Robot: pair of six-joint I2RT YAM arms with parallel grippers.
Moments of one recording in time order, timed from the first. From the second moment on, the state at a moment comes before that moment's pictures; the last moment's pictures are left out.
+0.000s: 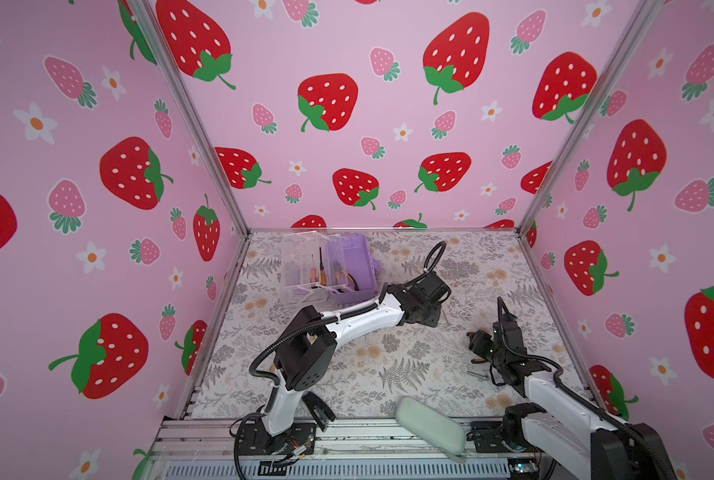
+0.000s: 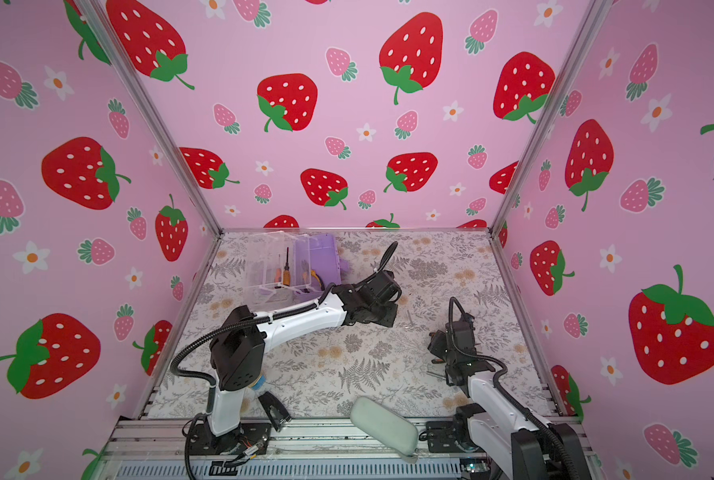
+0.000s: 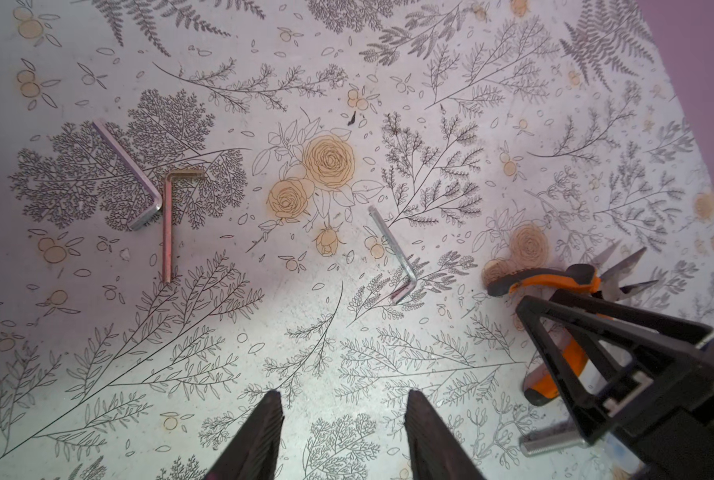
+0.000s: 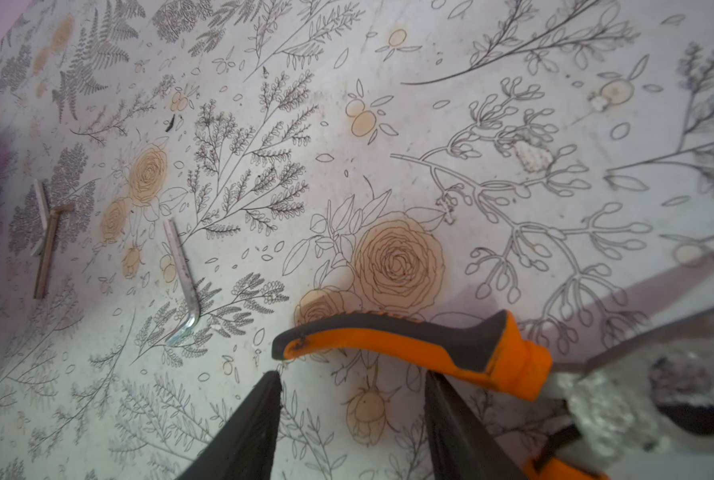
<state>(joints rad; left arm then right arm) -0.96 2.02 1.64 -0.60 -0.09 -0.54 0.26 0.98 0.22 -0.06 0.06 0.64</state>
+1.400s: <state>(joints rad) -0.79 1.83 1.28 -0.39 0.05 -0.58 0.48 1.08 0.49 -0.39 0.19 0.58</state>
